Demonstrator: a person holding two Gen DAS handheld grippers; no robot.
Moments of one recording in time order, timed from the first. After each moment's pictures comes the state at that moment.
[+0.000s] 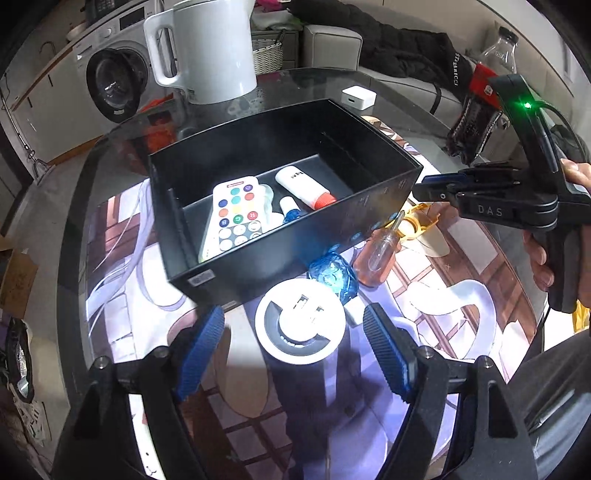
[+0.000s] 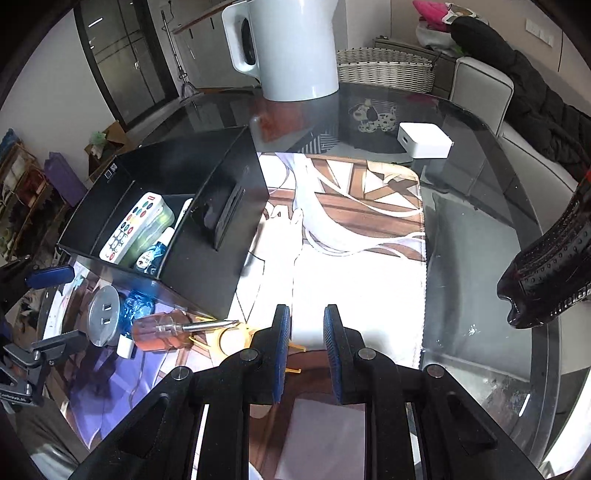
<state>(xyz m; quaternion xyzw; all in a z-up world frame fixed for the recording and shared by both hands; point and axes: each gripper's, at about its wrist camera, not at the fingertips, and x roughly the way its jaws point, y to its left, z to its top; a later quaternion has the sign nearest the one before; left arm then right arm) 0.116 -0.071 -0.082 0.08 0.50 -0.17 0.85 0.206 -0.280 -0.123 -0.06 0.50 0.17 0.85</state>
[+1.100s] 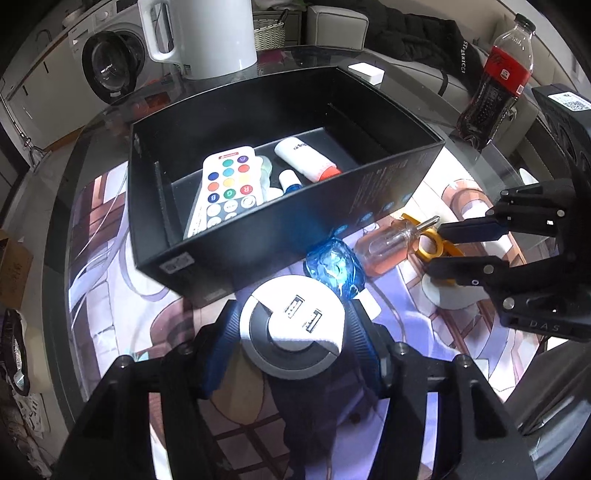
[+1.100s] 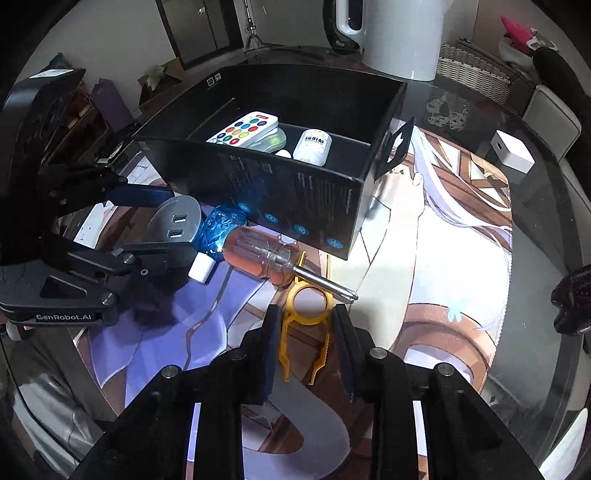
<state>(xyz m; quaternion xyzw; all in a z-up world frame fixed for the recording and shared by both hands) 0.126 -0.069 -0.104 0.07 0.53 -0.16 0.83 0.155 -0.218 -0.130 -0.15 0.54 0.27 0.79</state>
